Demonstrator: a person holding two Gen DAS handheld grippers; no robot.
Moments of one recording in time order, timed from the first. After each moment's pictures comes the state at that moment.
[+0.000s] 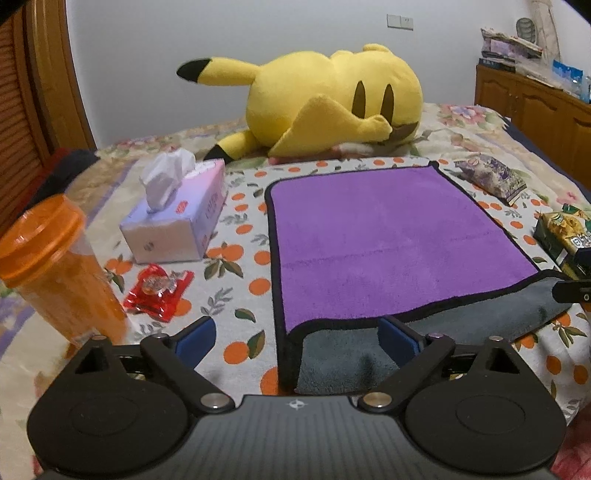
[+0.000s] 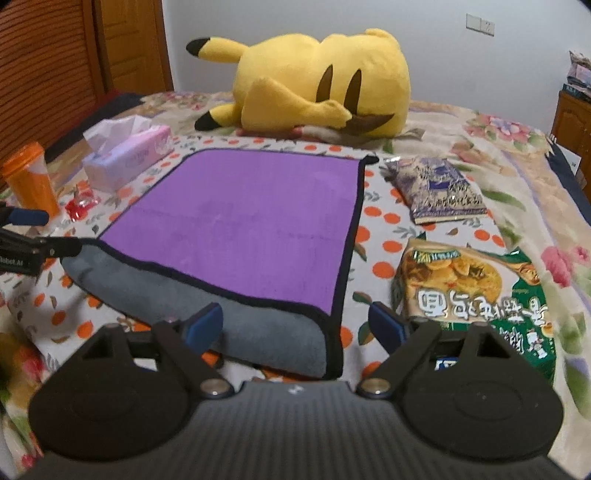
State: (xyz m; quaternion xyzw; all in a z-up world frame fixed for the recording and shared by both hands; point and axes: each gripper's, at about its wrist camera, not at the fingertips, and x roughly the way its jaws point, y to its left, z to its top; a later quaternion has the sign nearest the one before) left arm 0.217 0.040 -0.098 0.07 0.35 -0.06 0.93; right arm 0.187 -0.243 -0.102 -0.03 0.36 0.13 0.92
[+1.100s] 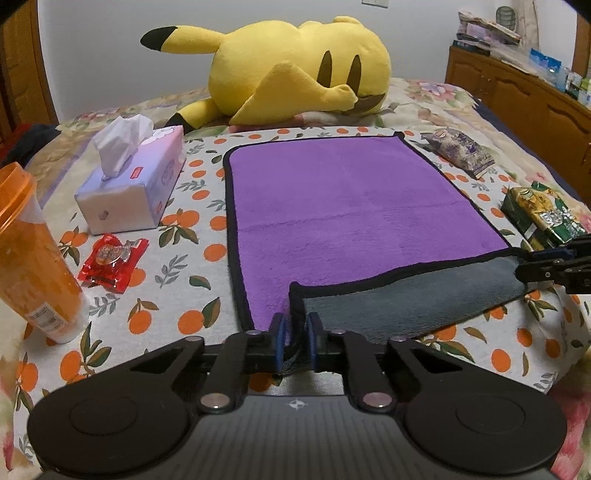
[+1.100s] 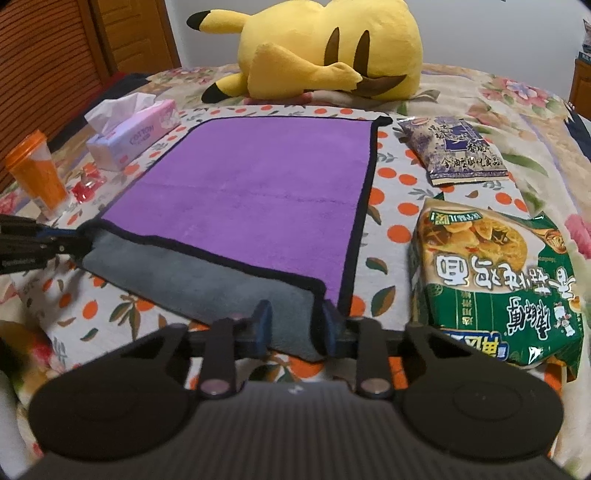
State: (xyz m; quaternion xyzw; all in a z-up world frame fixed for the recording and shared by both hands) left arm 0.216 0.035 -0.109 0.06 0.40 -0.12 0.91; right arm 0.196 -0.249 -0.116 -0.01 0.41 0.15 0.90
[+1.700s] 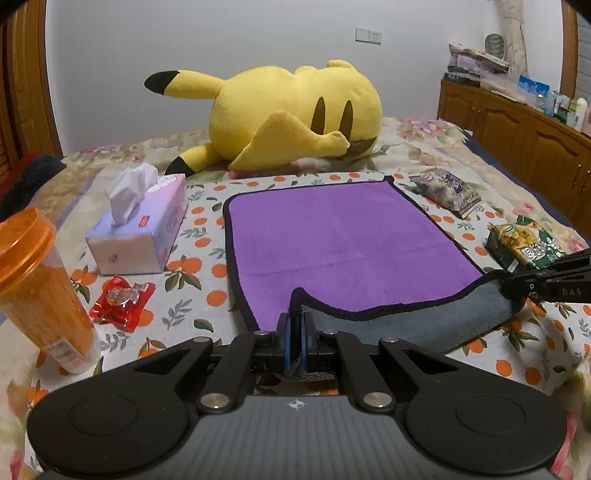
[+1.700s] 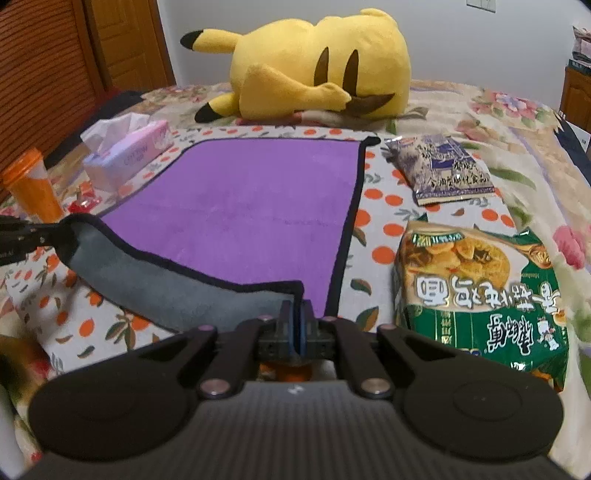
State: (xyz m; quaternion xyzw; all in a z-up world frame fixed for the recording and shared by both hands) left arm 0.204 0.034 -0.083 0.05 0.33 -0.12 0.93; right arm 0.196 -0.258 -0.106 0.00 0.38 0.14 0.91
